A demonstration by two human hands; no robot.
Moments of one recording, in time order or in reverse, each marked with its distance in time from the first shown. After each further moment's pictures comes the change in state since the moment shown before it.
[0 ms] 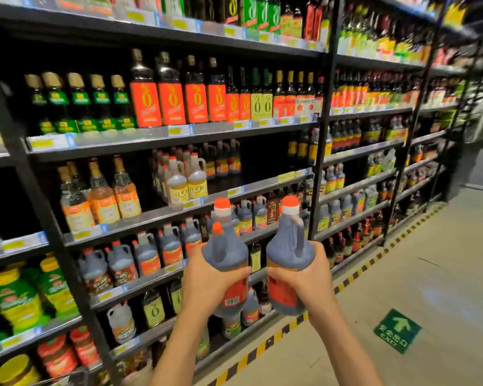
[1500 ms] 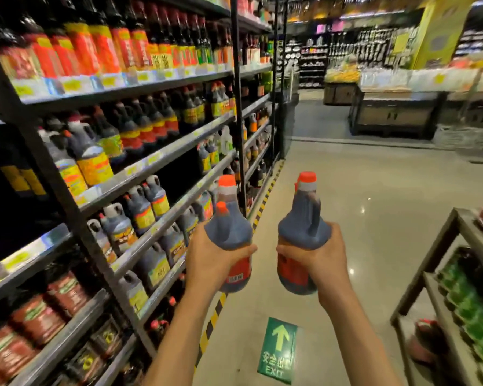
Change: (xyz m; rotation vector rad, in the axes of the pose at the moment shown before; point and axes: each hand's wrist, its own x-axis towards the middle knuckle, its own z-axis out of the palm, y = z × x) left_hand 0.366 0.157 0.779 -0.149 -0.607 0.111; right_hand 0.521 0.200 -0.515 -0.104 0.742 0.129
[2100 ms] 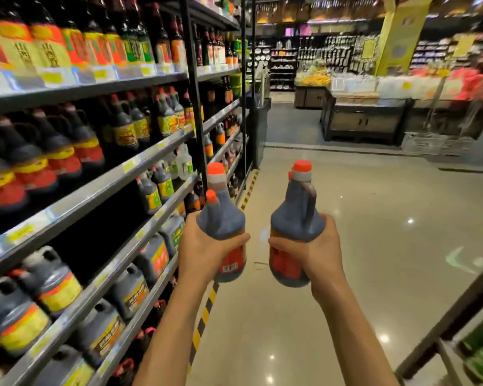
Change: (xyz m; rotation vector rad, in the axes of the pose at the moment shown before) left_hand 0.352 0.007 0.195 -0.100 -0.076 0.057; right_hand 0.365 0.046 0.033 -0.034 0.048 0.003
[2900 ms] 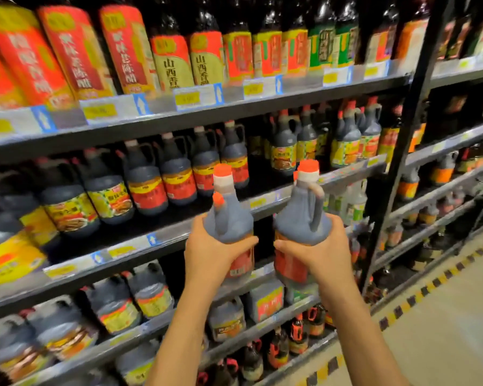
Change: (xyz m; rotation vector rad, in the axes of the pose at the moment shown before) left_hand 0.244 -0.048 -0.087 0.253 0.860 -0.165; right_hand 0.296 0.030 0.310 0.226 -0.807 -0.153
